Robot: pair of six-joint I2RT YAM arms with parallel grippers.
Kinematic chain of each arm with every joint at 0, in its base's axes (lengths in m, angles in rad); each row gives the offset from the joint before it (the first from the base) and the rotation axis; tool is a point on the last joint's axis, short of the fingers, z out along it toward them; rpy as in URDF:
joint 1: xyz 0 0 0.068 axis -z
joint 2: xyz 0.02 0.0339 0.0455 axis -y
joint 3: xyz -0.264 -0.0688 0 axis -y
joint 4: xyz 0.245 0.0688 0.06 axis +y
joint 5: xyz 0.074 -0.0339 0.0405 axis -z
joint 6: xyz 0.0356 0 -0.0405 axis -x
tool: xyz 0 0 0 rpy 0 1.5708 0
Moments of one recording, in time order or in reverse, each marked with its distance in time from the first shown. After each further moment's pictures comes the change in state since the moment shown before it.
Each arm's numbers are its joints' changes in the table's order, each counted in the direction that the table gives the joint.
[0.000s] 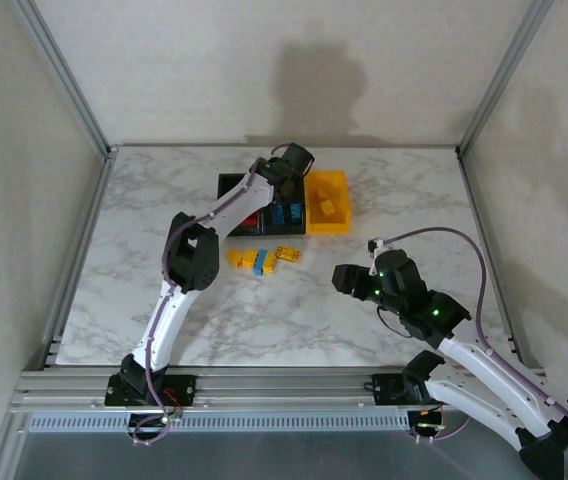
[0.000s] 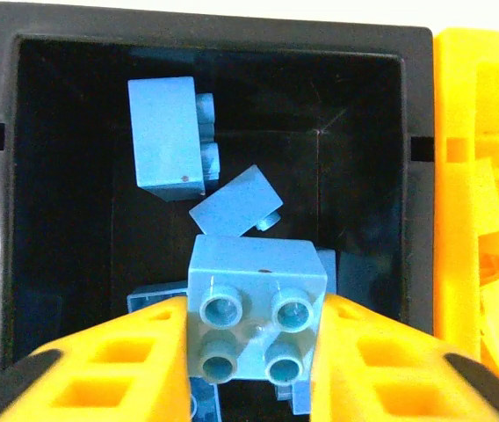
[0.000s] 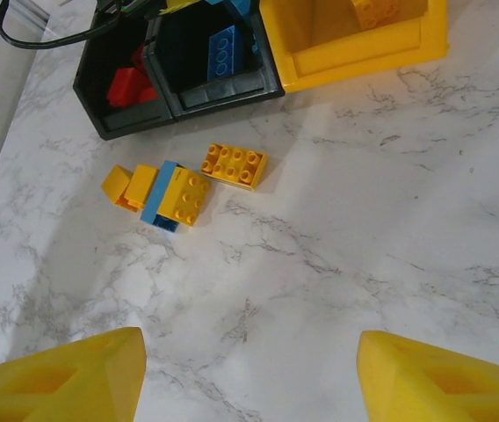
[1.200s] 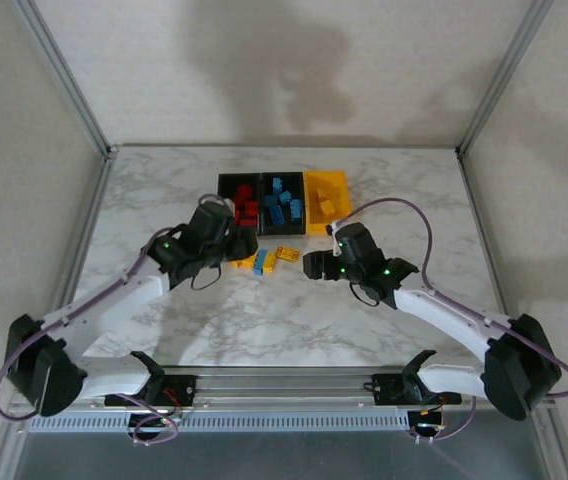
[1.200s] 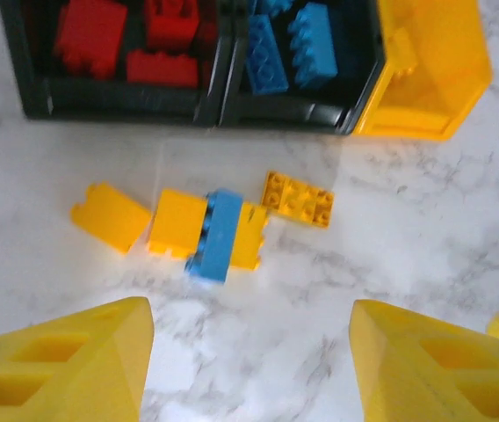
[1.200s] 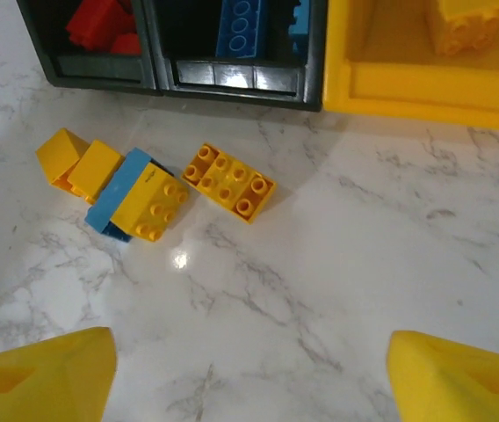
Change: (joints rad) left arm 0.026 1.203 -1.271 -0.311 0.163 0.073; right arm 0.000 -0.492 0.136 -0.237 -0.018 0.298
